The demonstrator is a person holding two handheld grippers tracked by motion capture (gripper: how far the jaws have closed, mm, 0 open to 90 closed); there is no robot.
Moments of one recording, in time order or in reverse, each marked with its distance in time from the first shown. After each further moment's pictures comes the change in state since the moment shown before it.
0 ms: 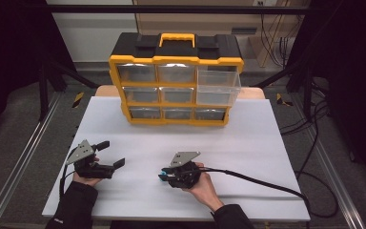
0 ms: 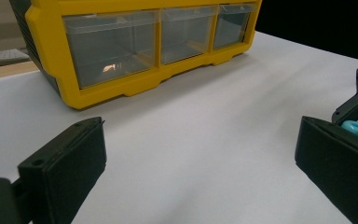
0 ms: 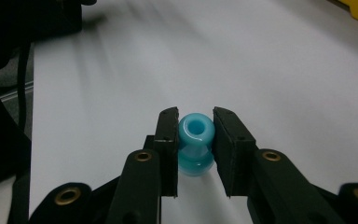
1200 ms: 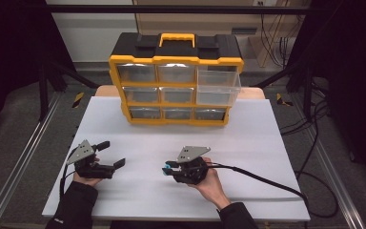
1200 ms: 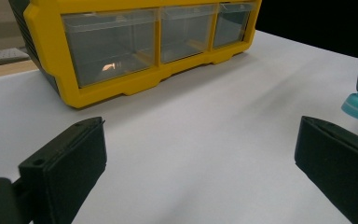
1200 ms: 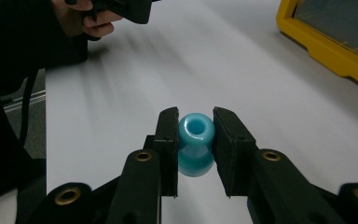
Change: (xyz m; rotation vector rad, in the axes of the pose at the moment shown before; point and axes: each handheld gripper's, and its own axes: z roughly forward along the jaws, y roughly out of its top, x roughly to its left) left arm 0.000 0.000 0.001 0.005 -0.001 -0.001; right arm -0.001 0.017 -0.034 -0.074 -0.030 -0.021
